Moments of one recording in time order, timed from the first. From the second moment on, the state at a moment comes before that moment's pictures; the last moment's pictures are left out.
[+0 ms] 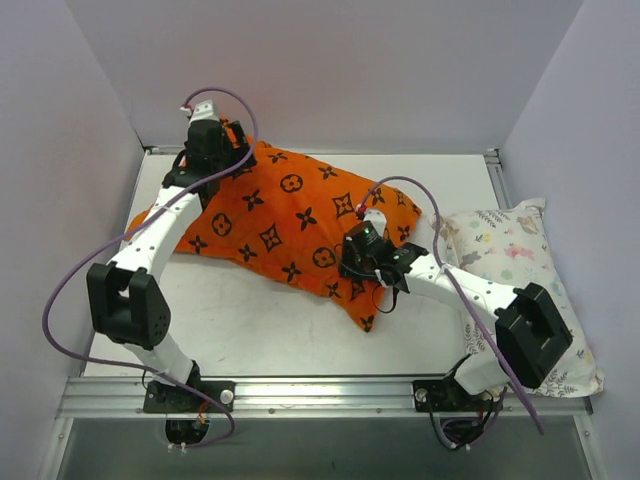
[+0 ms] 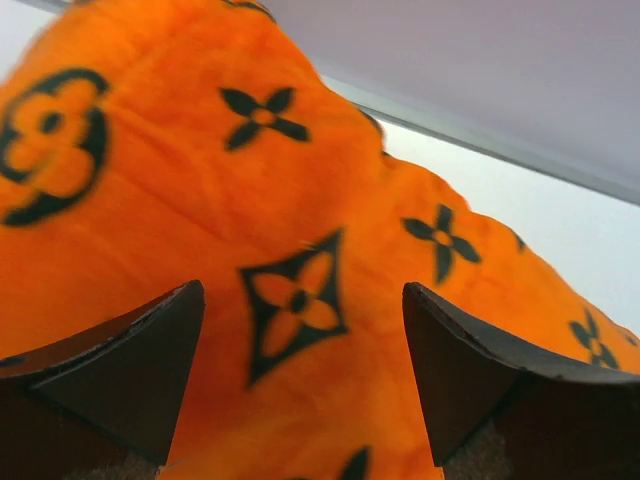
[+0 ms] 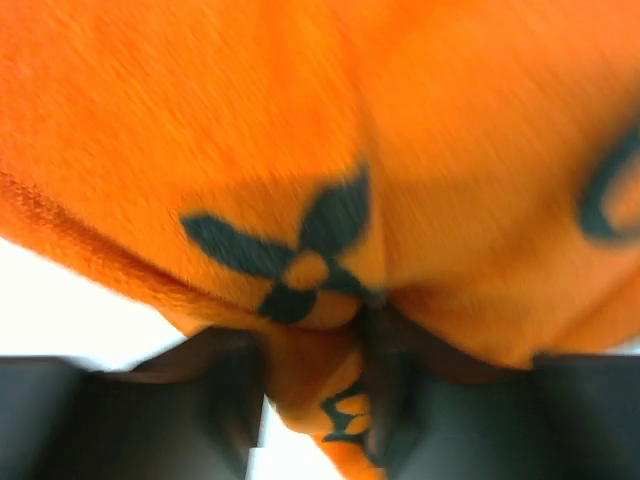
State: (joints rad) left arm -0.26 1.67 1.54 -0.30 -0.17 -0.49; right arm 0.76 1.46 0.92 -0.36 0.21 0.66
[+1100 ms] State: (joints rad) left arm -0.14 1.26 0.80 -0.15 -0.21 -0.86; right arm 0.48 1.62 1.36 -0.53 0.06 0.43
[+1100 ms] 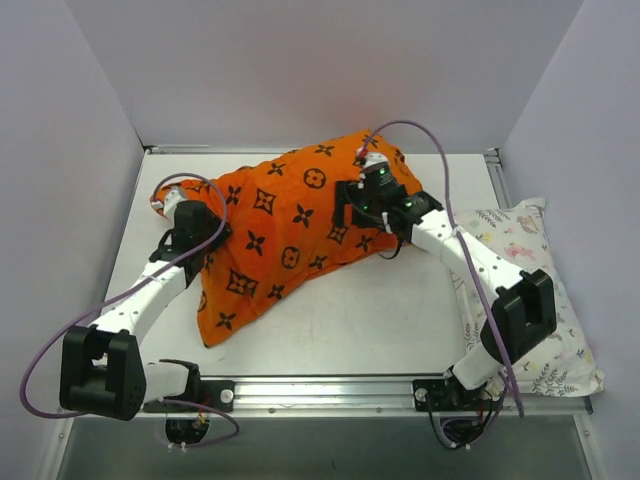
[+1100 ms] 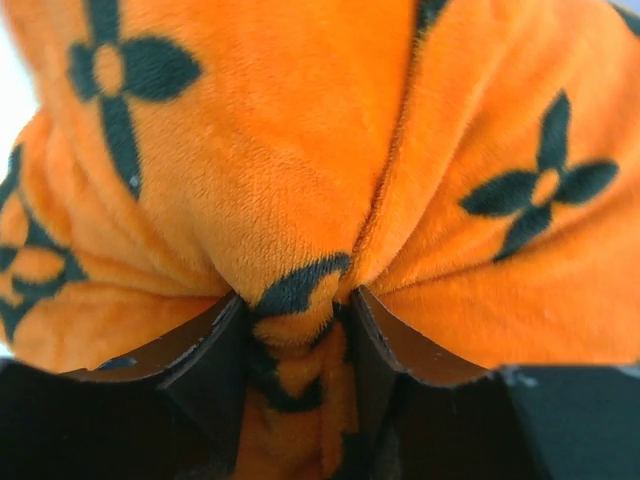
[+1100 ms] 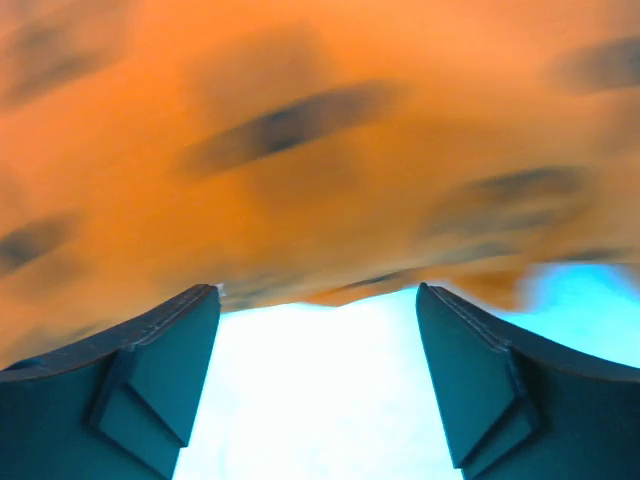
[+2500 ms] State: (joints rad) left arm -0.20 0.84 0.70 -0.42 -0.04 -0.86; right arm 1.11 1.83 1.59 -0.43 0.54 0.02
